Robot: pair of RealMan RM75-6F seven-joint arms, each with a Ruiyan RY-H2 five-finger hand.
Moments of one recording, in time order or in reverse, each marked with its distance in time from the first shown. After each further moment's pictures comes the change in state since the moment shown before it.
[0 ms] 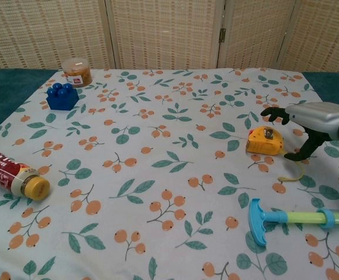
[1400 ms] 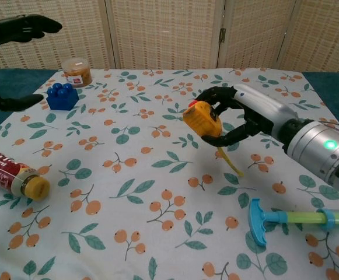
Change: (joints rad) left arm -0.318 -0.127 -0.130 -0.152 0.078 -0.284 0.040; right arm 0.003 -0.225 0.003 0.012 -0.343 0.243 0.683
